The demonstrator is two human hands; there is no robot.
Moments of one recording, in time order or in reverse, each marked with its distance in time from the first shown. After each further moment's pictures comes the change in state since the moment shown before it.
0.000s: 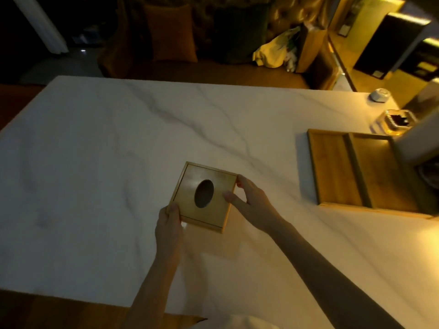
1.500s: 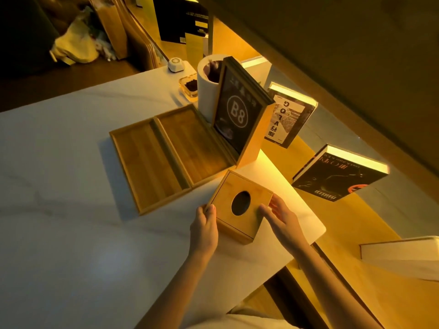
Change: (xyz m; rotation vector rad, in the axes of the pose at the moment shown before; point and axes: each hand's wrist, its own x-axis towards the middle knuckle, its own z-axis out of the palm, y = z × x) left_hand -0.205 -0.018 0.373 0.403 -0.840 0.161; right_hand -0.268 0.242 -0.222 0.501 0.692 0.667
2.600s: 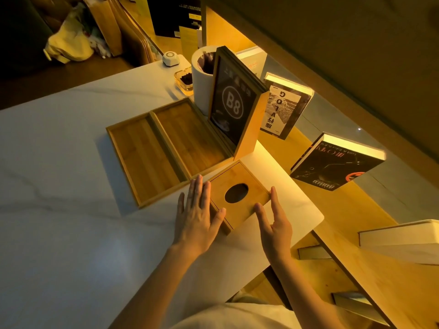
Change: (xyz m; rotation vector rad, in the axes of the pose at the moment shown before) left_hand 0.012 -0.024 -0.021 0.958 -0.088 0.504; right_hand -0.027 0.014 0.038 -0.113 0.411 -0.060
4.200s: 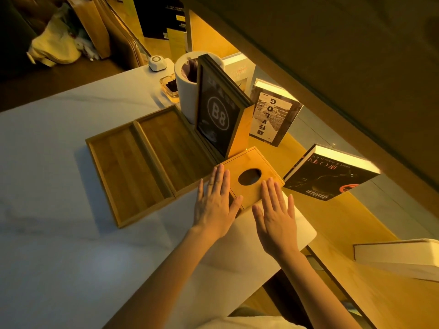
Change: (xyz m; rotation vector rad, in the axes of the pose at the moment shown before) left_hand 0.081 0.057 0.012 0.041 0.010 0.113; right_hand 0.066 0.017 -0.023 -0.706 -0.167 -0.315
